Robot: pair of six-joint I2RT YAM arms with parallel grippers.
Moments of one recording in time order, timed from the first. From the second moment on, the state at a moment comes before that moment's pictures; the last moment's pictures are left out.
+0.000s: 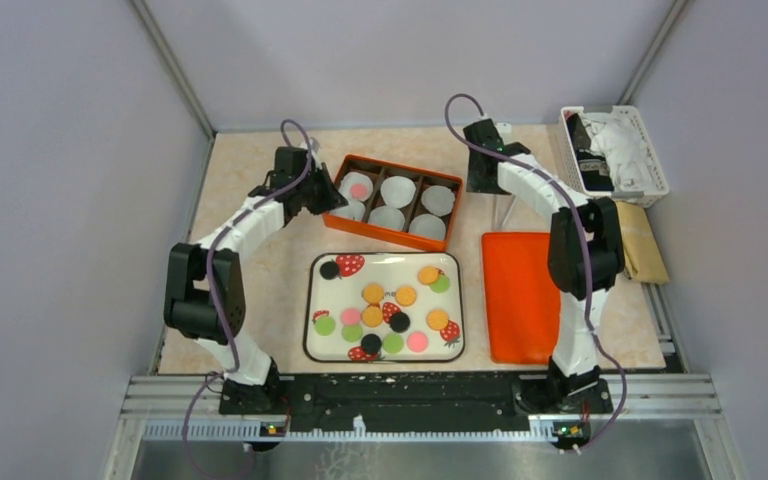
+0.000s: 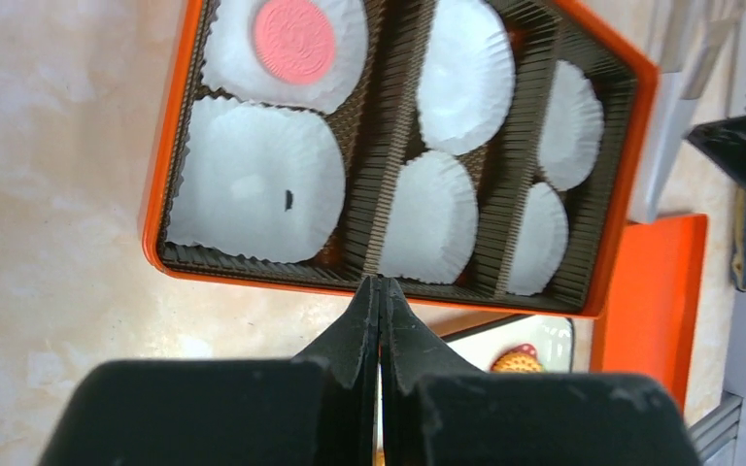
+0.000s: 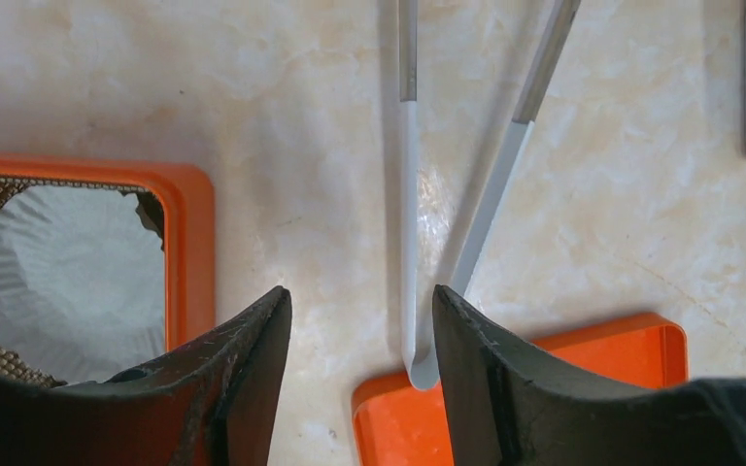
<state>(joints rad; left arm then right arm) -0.20 1.69 1.17 -0.21 0.30 -0.52 0.36 1.98 1.63 -0.65 0.43 0.38</state>
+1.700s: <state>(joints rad) -0.20 1.48 1.18 -0.25 0.31 -0.50 0.15 2.34 1.97 -0.79 0.22 0.48</state>
